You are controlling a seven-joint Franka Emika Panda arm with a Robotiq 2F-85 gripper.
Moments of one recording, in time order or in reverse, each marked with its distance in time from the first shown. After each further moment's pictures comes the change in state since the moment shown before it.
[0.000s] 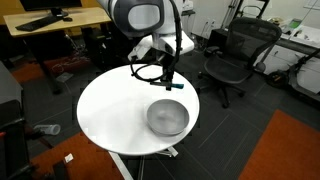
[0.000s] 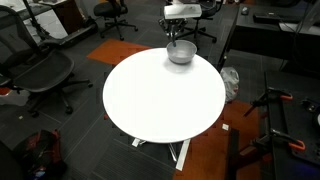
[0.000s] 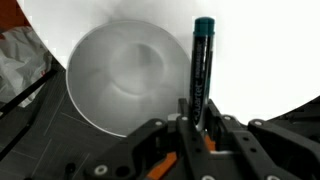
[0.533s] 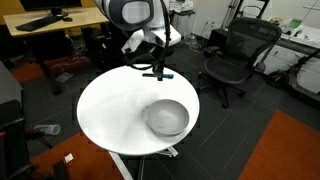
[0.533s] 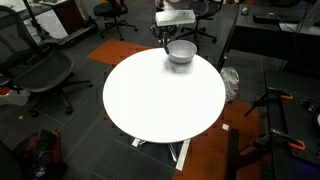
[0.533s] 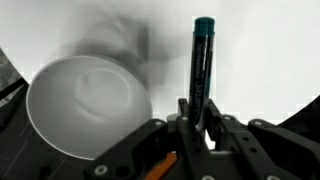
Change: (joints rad) arm 0.057 -0.001 0.040 0.001 0.000 0.002 0.000
